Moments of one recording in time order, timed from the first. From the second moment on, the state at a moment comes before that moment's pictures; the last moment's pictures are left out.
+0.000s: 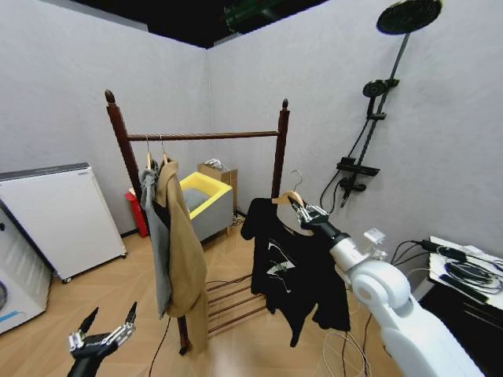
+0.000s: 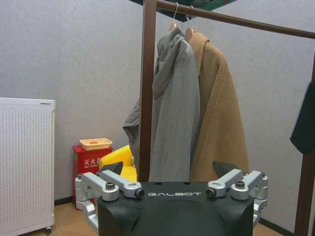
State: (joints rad) left arm 1.83 -1.30 -0.87 -2.29 -0.49 -0.05 0.04; right arm -0.70 0.93 0.41 2.04 0.81 -0.27 0.00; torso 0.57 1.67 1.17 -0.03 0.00
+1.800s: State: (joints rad) left arm 1.83 -1.30 -0.87 -2.29 -0.49 -0.05 0.04; right arm 0.39 1.59 0.03 0.56 0.47 -0.11 -0.11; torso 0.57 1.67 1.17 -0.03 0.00
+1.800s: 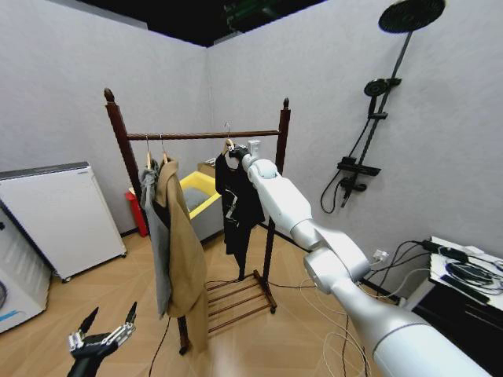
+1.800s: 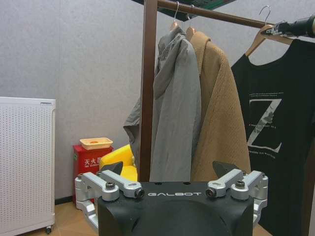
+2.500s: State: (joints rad) left arm 1.83 -1.30 -0.87 -2.29 -0.49 -0.05 0.04; right arm 0.41 1.61 0.08 0.45 0.41 -0.11 -0.12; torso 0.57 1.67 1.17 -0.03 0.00
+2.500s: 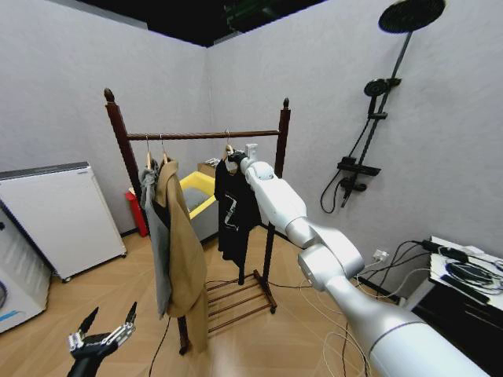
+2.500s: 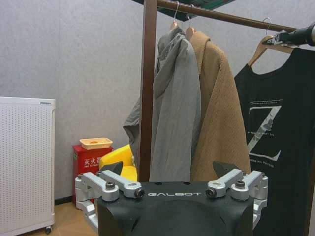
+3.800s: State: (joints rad) left arm 1.83 -1.30 -0.87 -2.29 -0.49 -0.05 0.04; right arm -0.19 1.04 0.15 1.53 0.56 -0.26 0.05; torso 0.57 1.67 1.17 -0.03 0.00
